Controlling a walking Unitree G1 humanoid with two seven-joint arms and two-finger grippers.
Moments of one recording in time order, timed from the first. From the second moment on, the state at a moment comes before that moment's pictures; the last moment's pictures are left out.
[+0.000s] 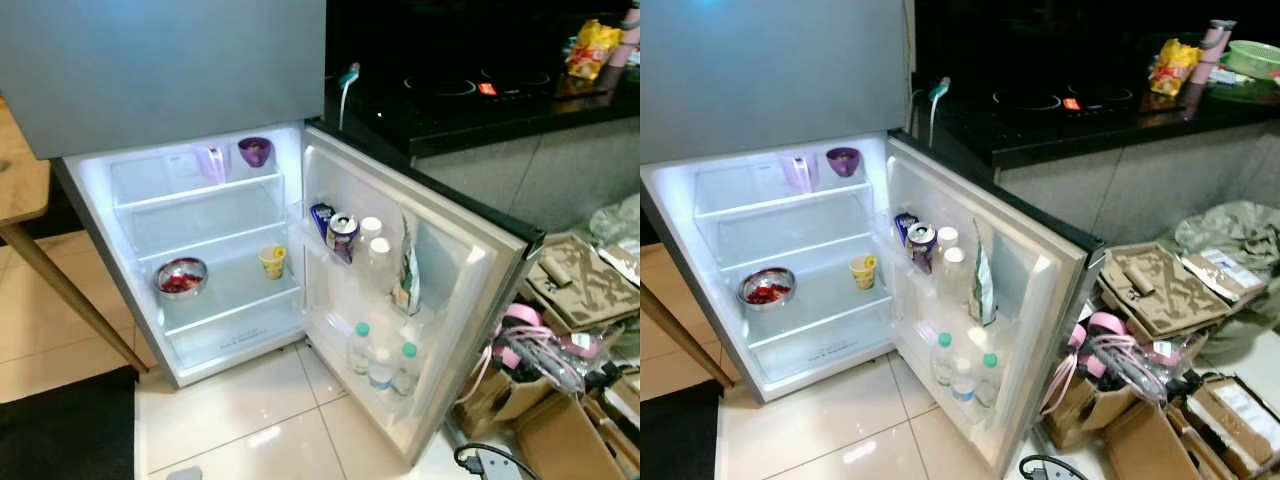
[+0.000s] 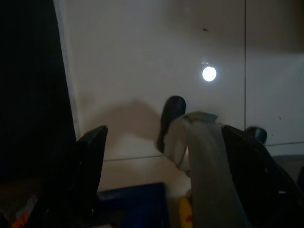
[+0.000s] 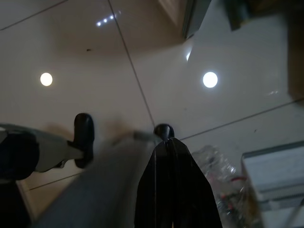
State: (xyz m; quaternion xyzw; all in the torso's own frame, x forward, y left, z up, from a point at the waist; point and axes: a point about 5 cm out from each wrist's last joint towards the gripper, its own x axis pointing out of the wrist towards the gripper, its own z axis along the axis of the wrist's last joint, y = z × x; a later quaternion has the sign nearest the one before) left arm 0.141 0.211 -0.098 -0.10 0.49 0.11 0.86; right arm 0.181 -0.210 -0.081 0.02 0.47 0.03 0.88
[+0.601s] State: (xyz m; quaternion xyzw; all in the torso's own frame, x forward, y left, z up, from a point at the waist) left arm 0.141 0.210 -0.098 -0.10 0.50 0.11 0.86; right arm 0.200 -0.211 -0.070 0.03 0.44 0.03 0.90
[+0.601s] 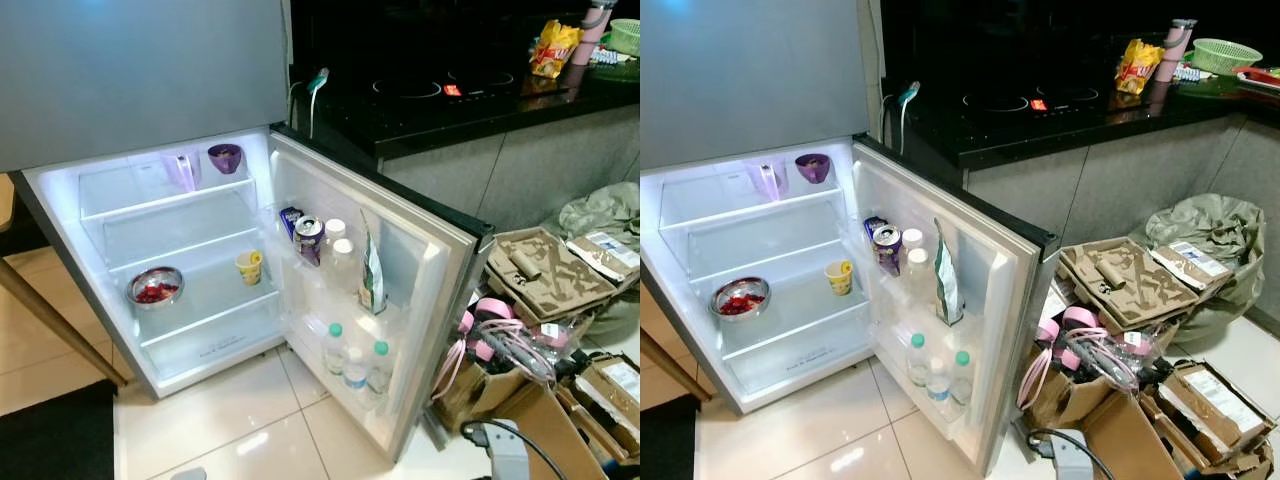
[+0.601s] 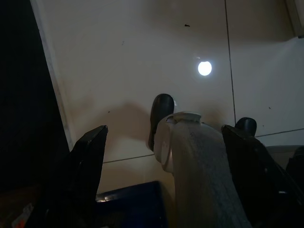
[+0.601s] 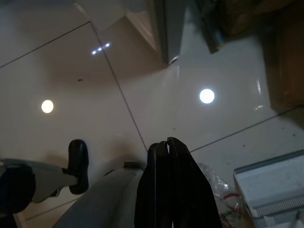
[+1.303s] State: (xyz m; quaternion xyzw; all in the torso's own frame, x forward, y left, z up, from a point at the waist) left arm 0.141 0.210 -0.099 -0.09 0.50 0.10 0.86; right arm 0.179 -0.219 -0.080 0.02 0.47 0.02 0.88
